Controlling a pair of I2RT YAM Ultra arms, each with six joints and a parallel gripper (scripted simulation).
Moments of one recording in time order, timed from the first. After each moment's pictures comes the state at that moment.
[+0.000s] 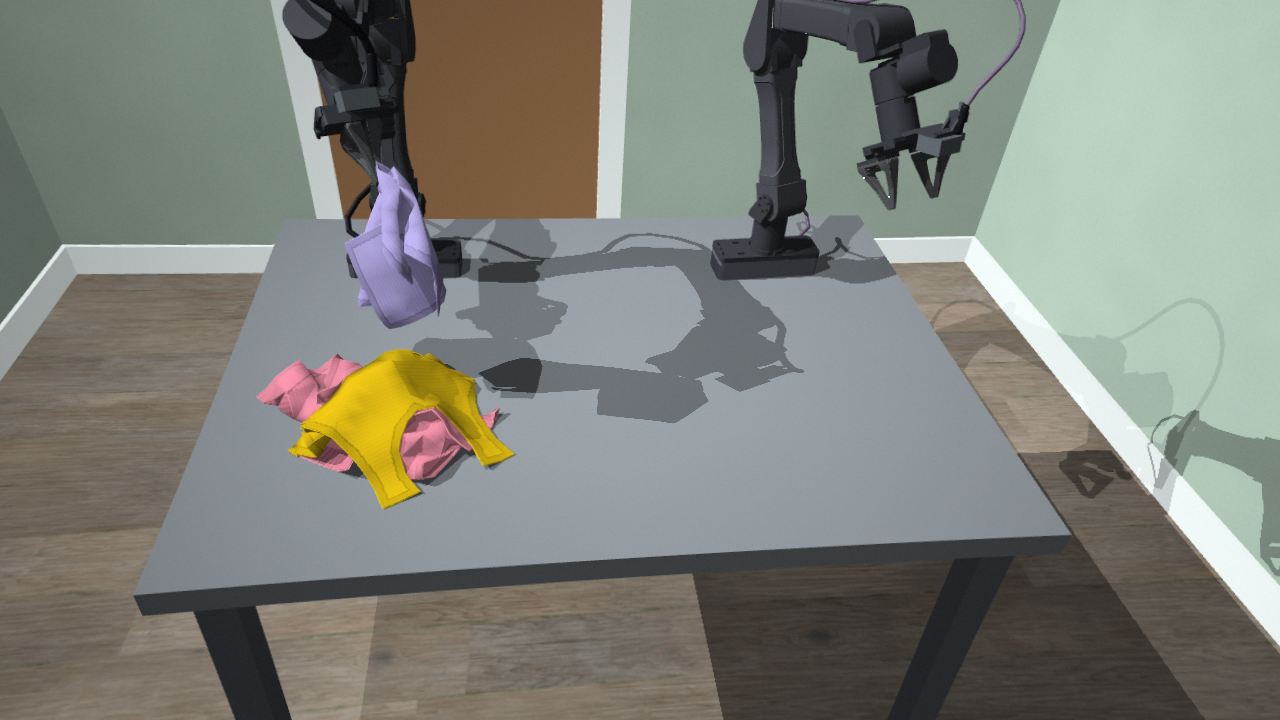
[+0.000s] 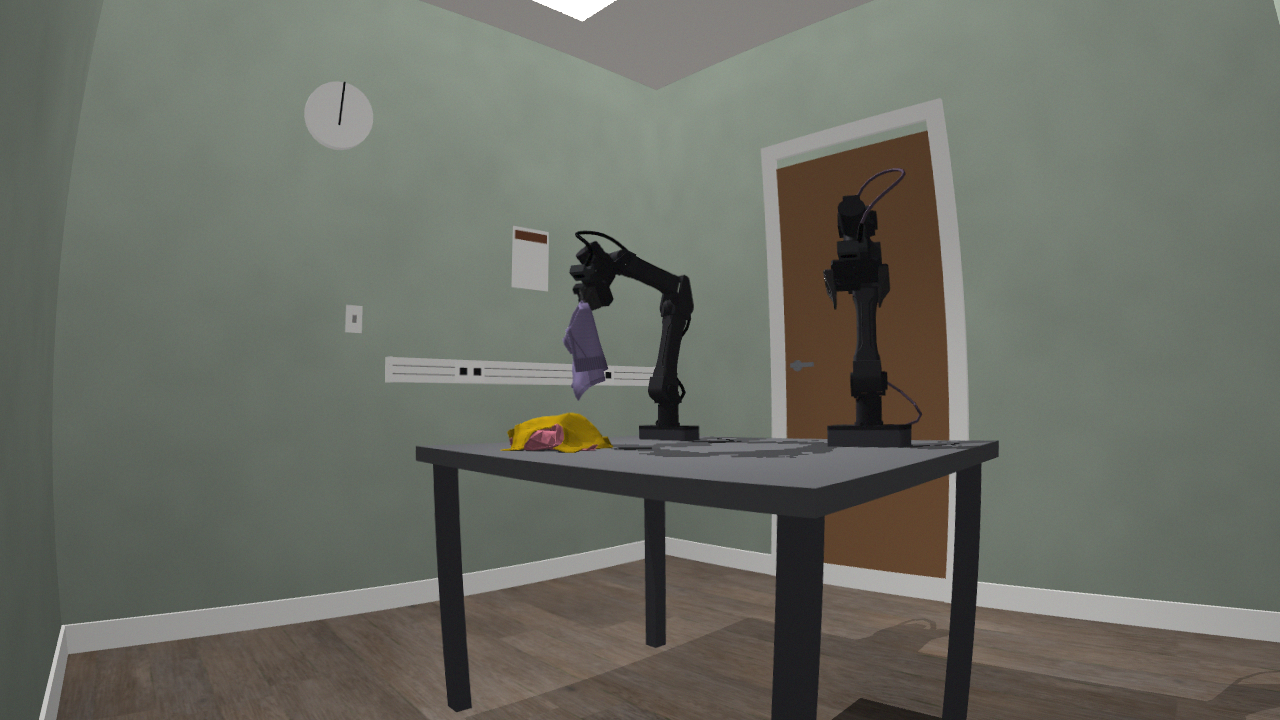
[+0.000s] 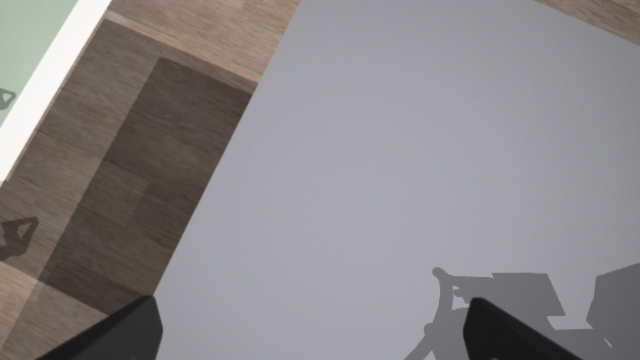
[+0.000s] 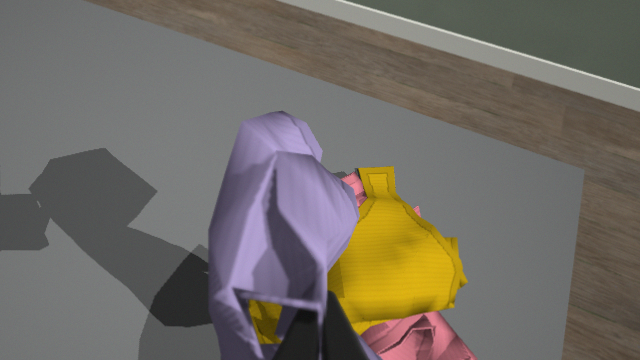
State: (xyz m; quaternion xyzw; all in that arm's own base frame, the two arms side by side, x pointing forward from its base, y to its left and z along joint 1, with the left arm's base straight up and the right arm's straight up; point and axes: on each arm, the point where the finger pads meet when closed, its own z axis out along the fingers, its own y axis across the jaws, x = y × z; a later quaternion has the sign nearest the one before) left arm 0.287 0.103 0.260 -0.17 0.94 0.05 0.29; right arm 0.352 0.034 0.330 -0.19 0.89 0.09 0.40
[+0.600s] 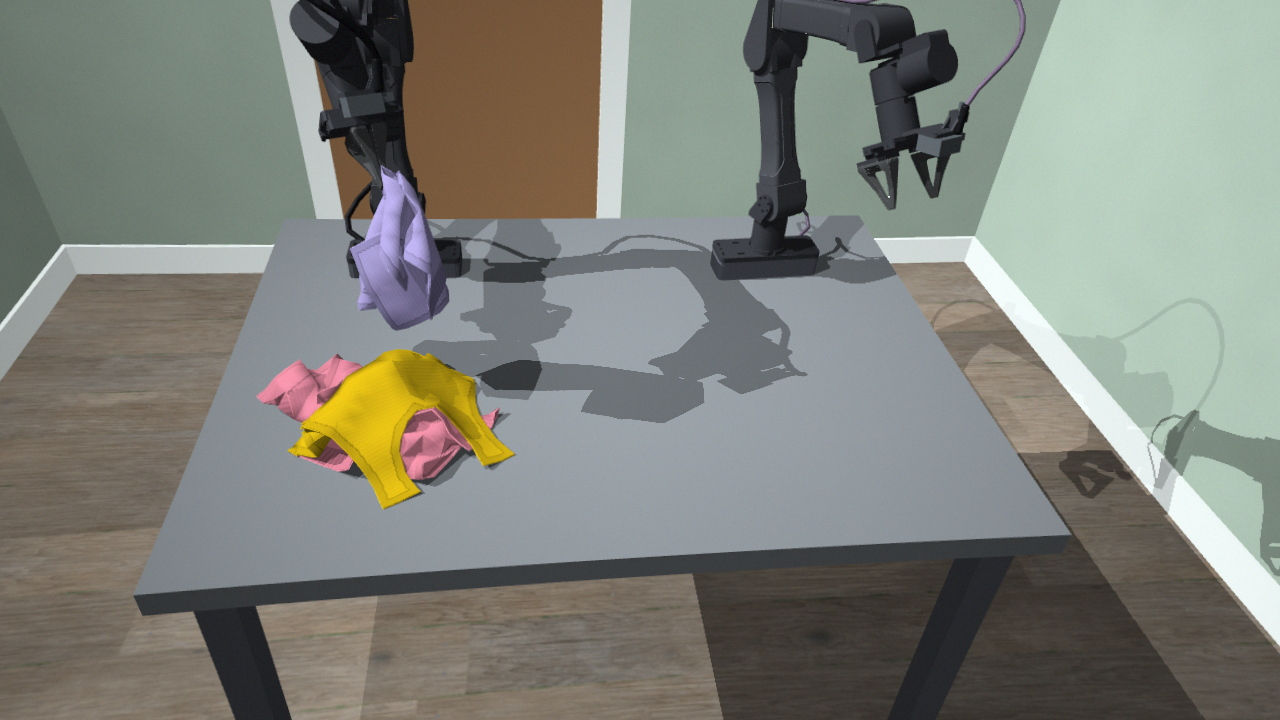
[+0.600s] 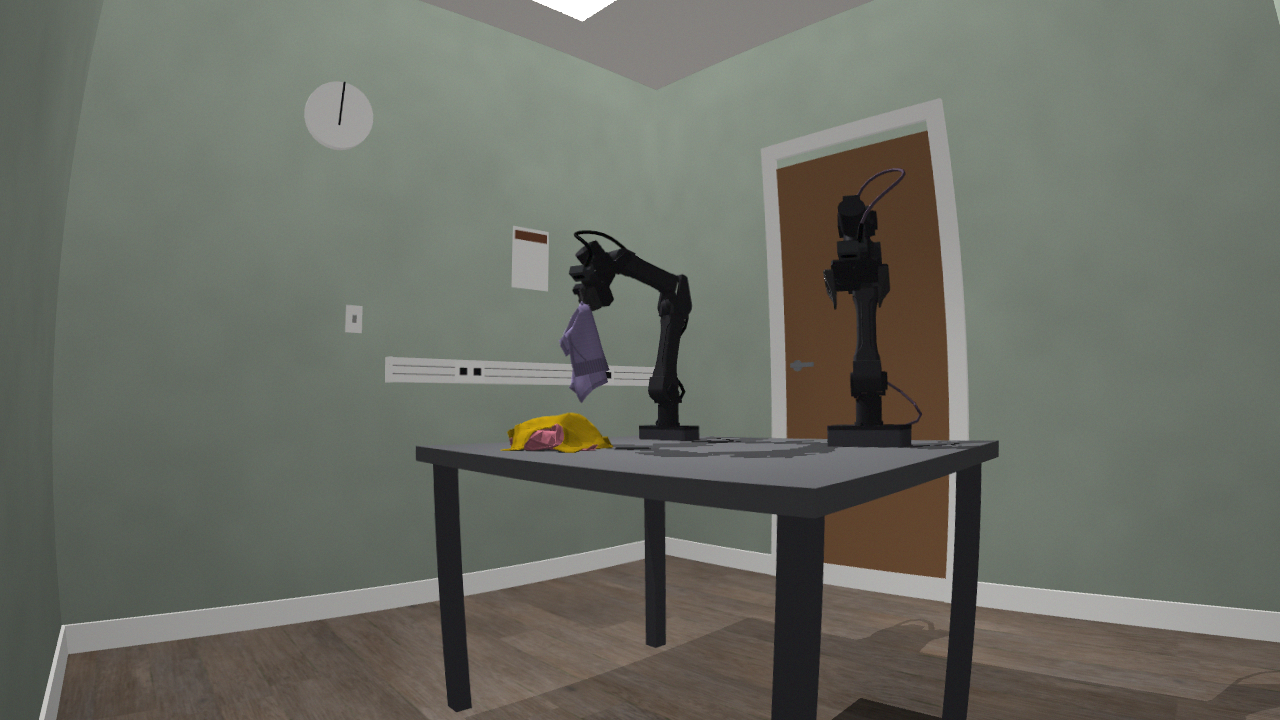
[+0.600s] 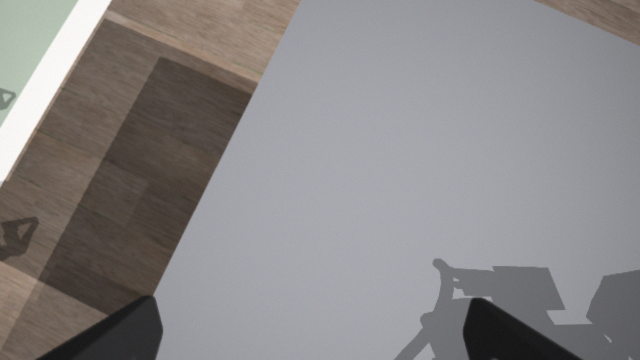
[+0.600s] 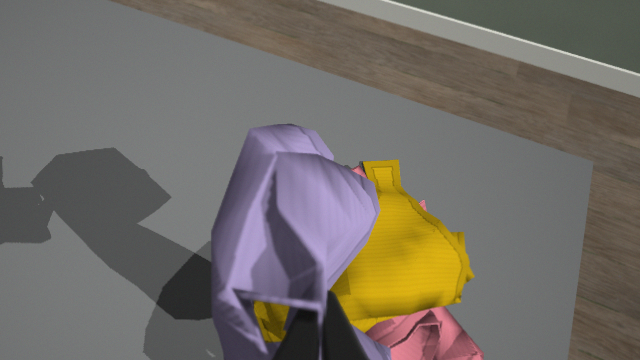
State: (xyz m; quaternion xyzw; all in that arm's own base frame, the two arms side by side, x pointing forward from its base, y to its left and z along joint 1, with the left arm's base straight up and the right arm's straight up) left arm 0.287 0.103 0.260 -0.17 0.94 0.05 0.29; right arm 0.355 0.040 0.326 -0.19 0.90 0.09 0.39
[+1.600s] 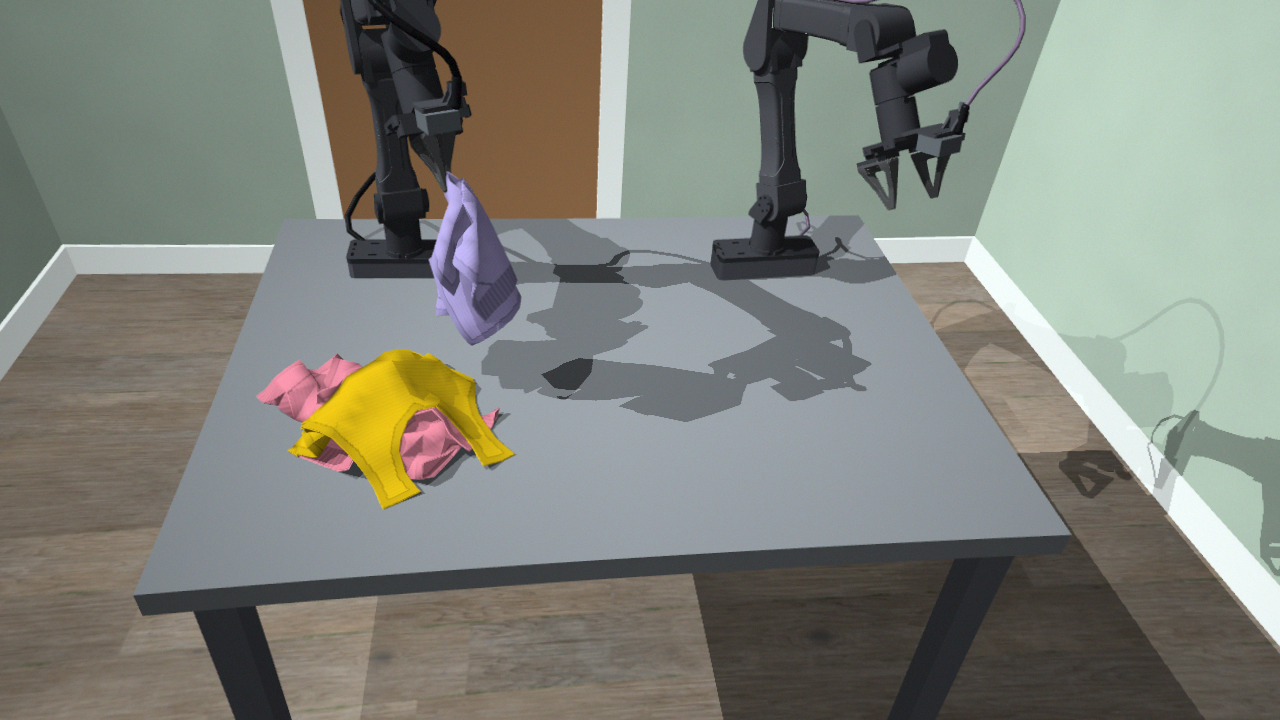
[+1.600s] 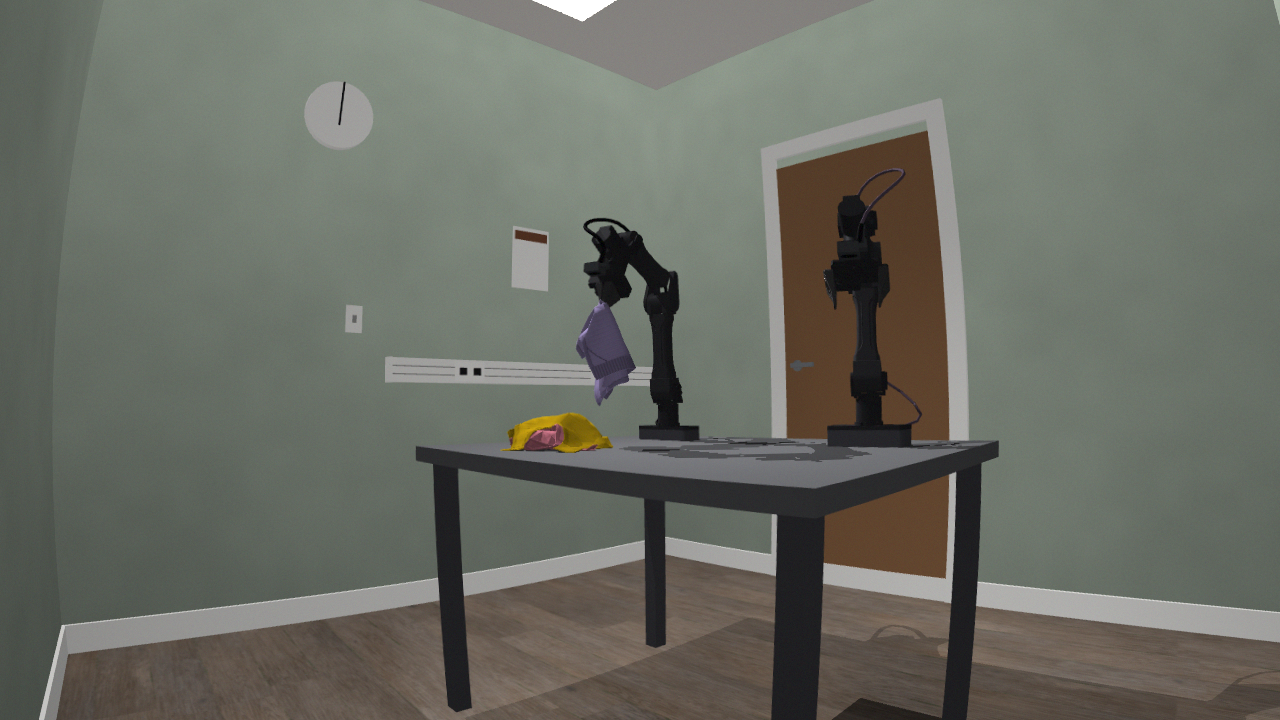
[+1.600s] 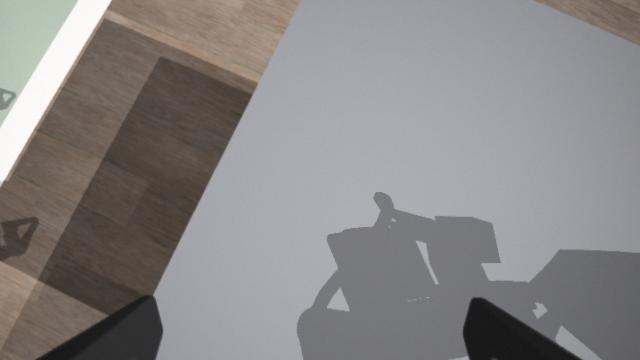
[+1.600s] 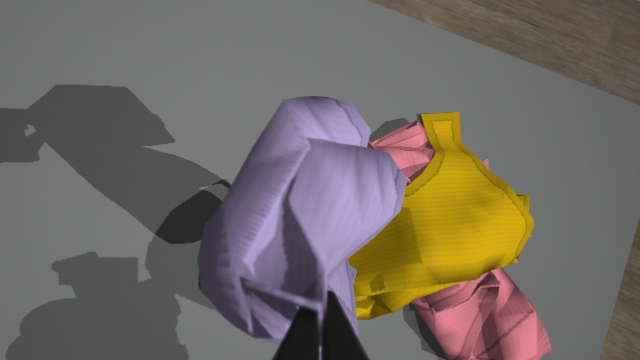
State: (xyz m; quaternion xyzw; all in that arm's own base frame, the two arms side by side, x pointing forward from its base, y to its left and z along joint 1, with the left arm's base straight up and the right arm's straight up) left arm 0.287 0.103 0.260 -0.17 0.94 0.05 0.29; right arm 0.354 0.121 0.323 -0.20 0.94 0.06 0.28
